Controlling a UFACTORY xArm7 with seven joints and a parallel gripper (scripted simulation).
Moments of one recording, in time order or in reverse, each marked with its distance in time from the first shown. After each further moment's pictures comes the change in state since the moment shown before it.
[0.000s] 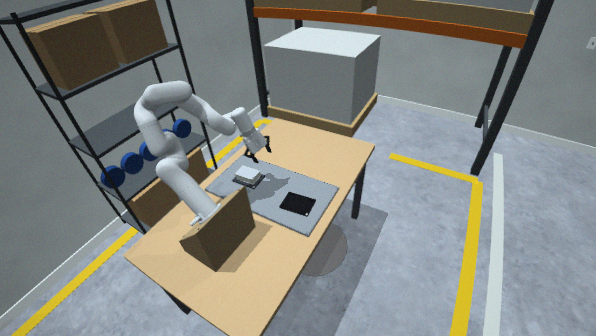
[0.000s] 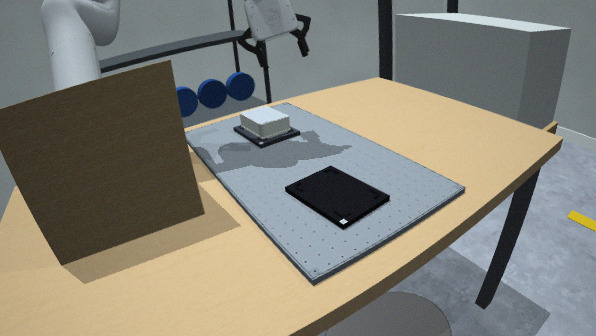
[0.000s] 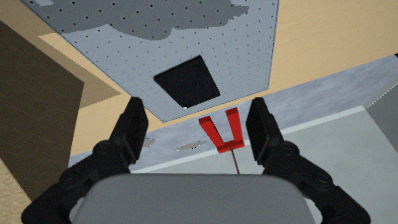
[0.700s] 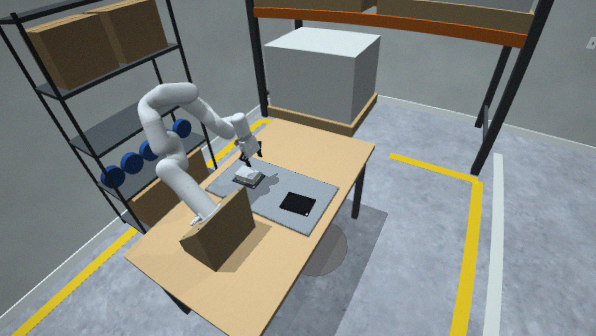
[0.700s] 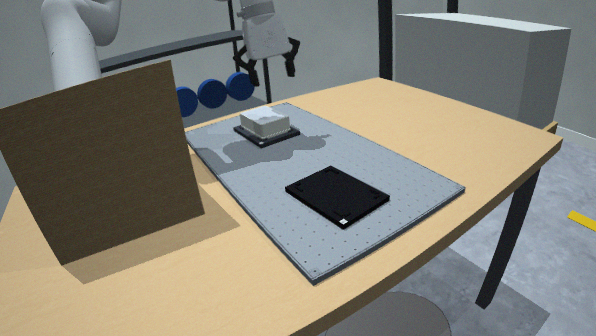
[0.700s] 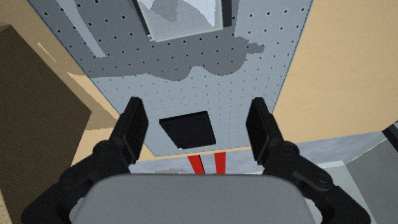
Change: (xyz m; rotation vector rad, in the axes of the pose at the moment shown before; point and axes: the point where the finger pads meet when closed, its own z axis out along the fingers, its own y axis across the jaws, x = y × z) arm 0.077 -0.028 0.031 0.088 0.149 -0.185
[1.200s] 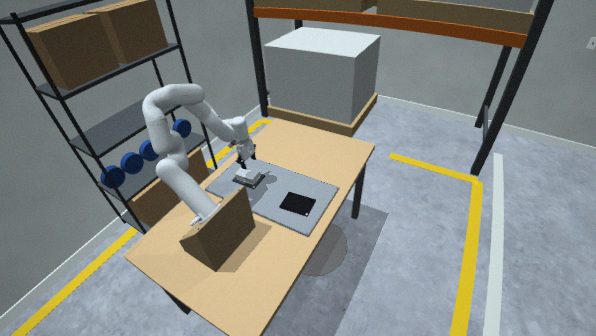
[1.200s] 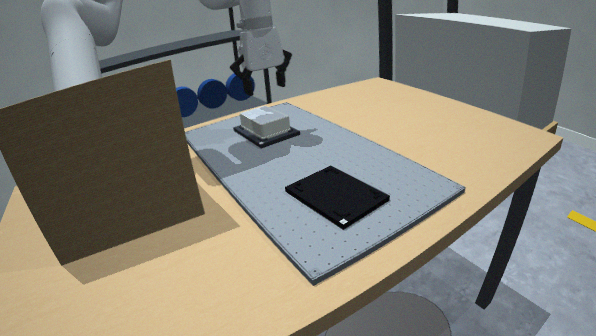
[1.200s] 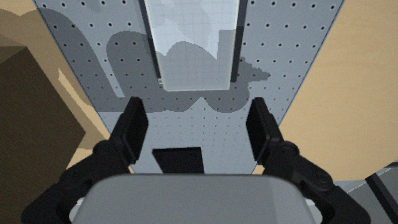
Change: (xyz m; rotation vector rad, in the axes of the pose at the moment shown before) arm 0.049 -0.010 0.025 0.050 0.123 -0.136
